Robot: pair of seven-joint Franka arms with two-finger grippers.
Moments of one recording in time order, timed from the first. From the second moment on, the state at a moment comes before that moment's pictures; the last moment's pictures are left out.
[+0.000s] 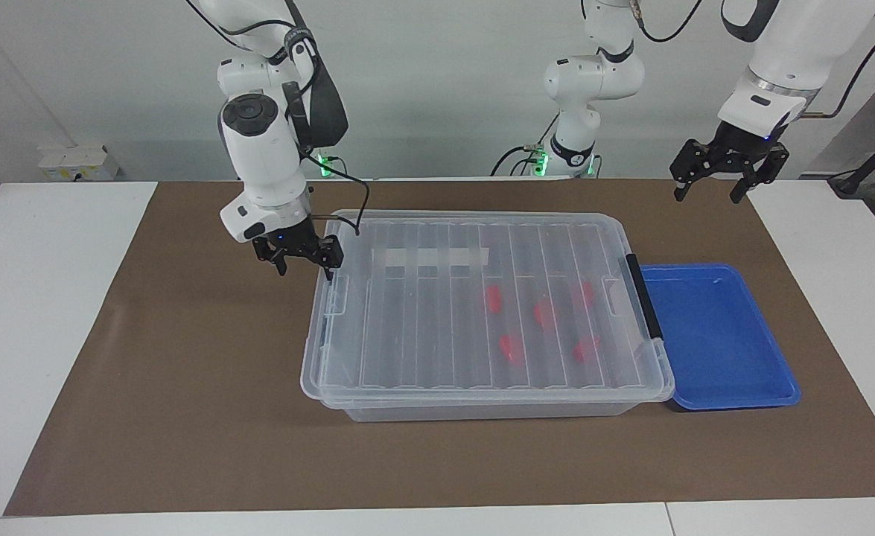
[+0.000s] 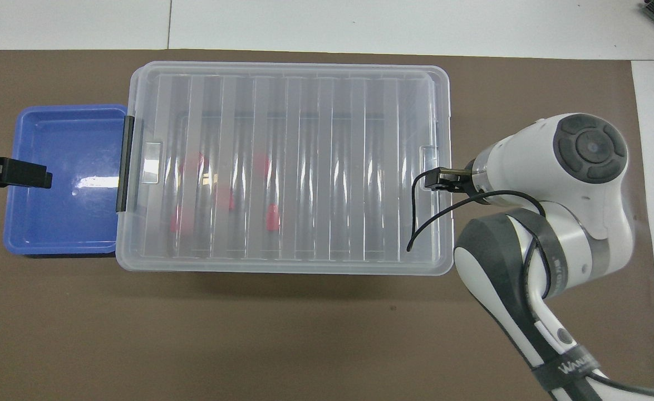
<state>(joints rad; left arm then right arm) -0.01 -0.08 -0.04 -1.65 -0.02 1.65 0.09 0.14 0.05 0.10 -1.95 -0.02 2.06 0.40</state>
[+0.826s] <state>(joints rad) -0.01 -0.08 -0.04 -1.65 -0.02 1.65 0.09 -0.11 0.03 0.09 -1.97 -0.02 2.00 -0.12</state>
